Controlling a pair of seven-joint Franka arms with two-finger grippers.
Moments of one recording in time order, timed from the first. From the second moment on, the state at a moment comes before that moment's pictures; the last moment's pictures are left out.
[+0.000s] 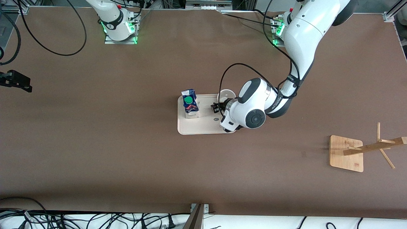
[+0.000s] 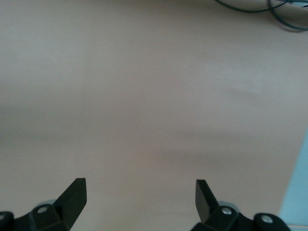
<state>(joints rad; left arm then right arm) -0.26 0.80 -0.36 -1.36 -0.28 1.82 -0.79 -0.08 0.16 0.03 -1.41 -0.17 1.57 -0.20</state>
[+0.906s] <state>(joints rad) -0.09 0.39 -0.35 -1.32 0.08 1.47 -0.53 -0.07 0.14 -0.09 -1.41 0.07 1.56 -0.20</state>
